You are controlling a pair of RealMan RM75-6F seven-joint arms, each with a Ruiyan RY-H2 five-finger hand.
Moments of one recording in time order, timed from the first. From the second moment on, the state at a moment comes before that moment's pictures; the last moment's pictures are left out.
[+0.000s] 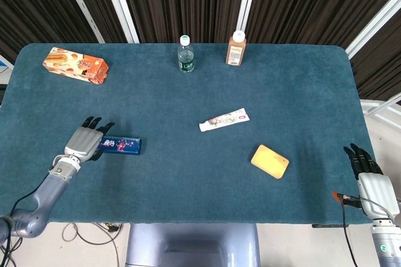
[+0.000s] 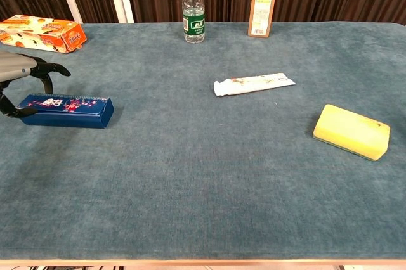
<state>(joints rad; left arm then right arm) -0.67 -1.32 -0.03 -1.44 1.08 0.85 0.37 0.08 -1.10 0.07 -1.66 -1.44 1.43 0.01</state>
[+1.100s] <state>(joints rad) -0.69 -1.40 -0.07 -1.31 1.04 0.83 0.36 0.08 -1.10 0.07 -1.66 -1.43 1.43 0.01</state>
